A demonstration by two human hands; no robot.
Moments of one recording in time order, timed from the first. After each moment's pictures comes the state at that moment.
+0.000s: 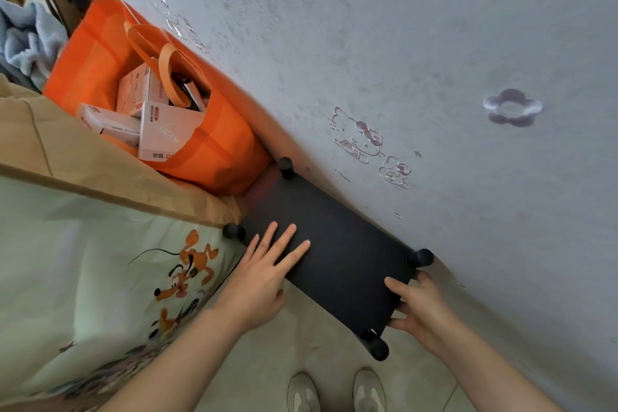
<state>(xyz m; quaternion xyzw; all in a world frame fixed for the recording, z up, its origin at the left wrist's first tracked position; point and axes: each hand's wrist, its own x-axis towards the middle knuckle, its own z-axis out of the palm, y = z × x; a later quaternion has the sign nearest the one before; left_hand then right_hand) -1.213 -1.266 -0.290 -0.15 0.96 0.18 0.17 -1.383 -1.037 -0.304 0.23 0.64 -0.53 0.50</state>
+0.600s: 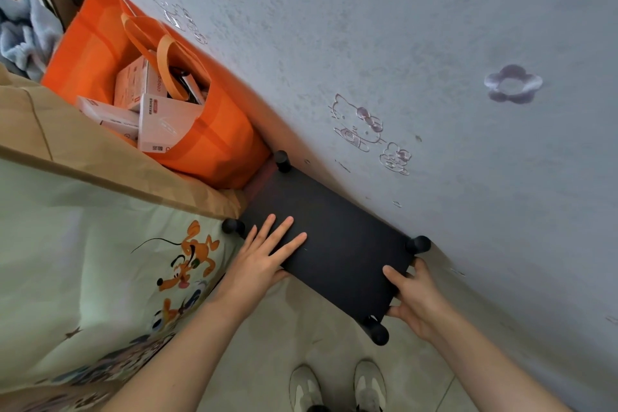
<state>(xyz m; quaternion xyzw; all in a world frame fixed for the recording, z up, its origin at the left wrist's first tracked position) -1.208 -1.273 -0.311 -0.14 0.97 0.18 0.08 -1.374 -1.042 -0.308 0.22 0.64 -0.56 0.48</state>
